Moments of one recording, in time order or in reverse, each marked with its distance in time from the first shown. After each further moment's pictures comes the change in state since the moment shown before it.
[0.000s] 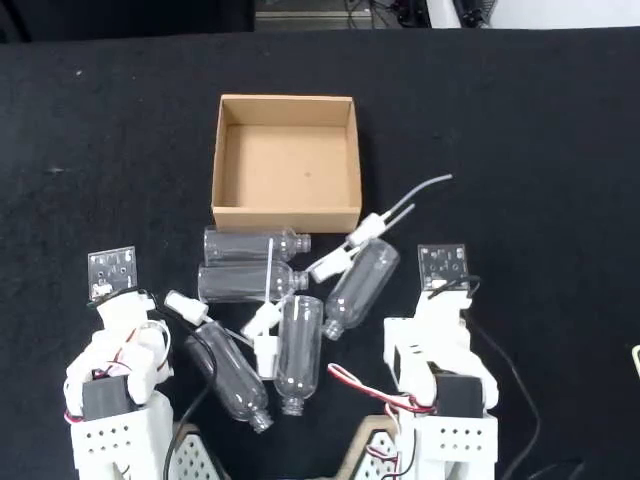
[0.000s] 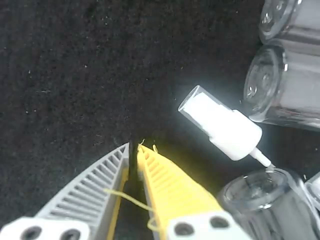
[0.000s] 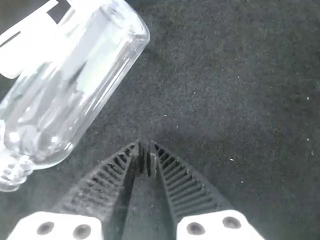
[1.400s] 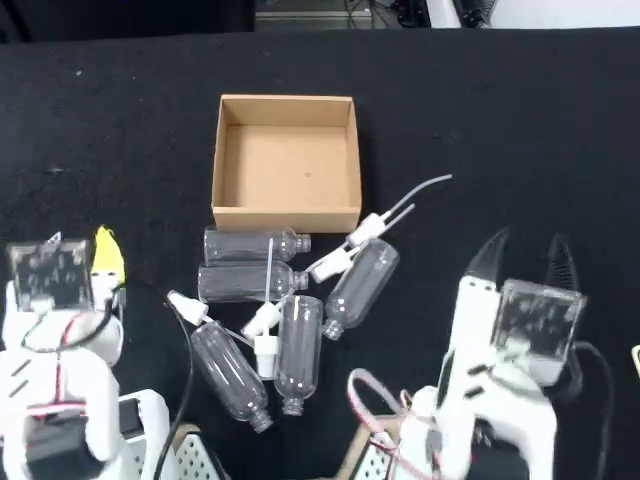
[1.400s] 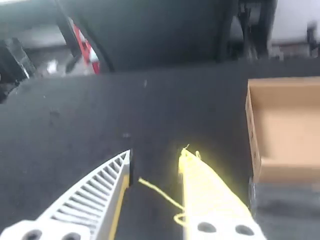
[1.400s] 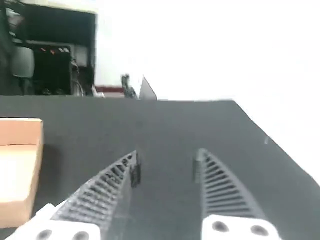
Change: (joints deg) left arm -5.1 12.1 -46.3 -3.0 -15.0; right arm 15.8 0.8 -42.3 -5.7 11.4
